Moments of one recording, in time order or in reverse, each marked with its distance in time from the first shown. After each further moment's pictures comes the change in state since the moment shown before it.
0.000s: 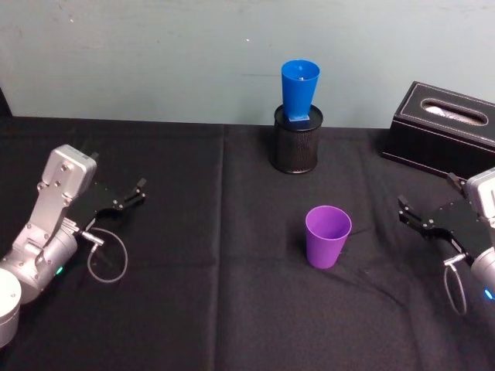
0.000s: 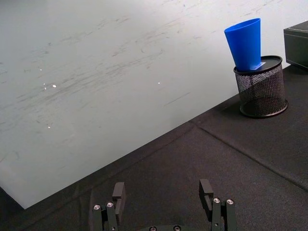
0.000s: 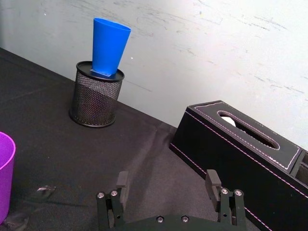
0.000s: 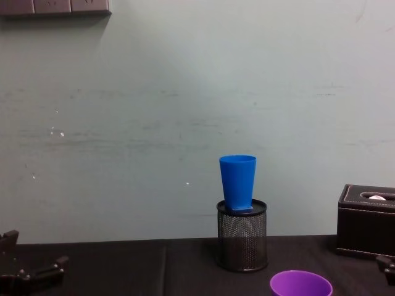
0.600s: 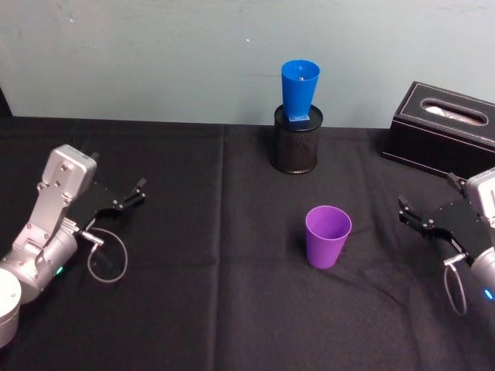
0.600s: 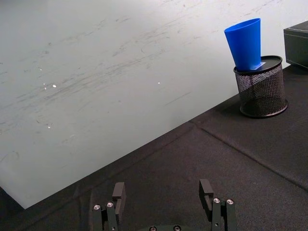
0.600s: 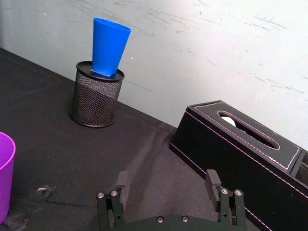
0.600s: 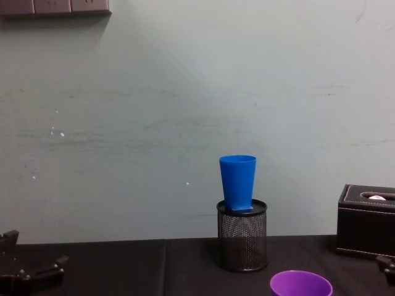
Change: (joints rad) left arm 0.000 0.000 0.000 0.000 0.000 0.000 0.000; right arm 0.000 0.000 0.000 0.000 0.000 0.000 0.000
